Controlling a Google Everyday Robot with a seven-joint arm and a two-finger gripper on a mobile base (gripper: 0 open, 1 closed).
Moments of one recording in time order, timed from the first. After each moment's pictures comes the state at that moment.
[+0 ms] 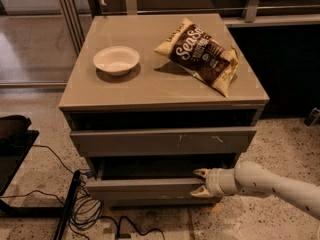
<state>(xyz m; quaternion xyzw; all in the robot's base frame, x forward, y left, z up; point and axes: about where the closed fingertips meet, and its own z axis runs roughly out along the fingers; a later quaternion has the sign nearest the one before) 0.531 -0.152 0.410 -0.63 0.69 0.11 0.34</state>
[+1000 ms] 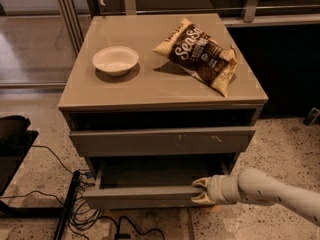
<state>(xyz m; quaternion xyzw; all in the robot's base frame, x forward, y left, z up) 0.506 -0.151 0.413 -0.63 0.68 0.12 0.34</state>
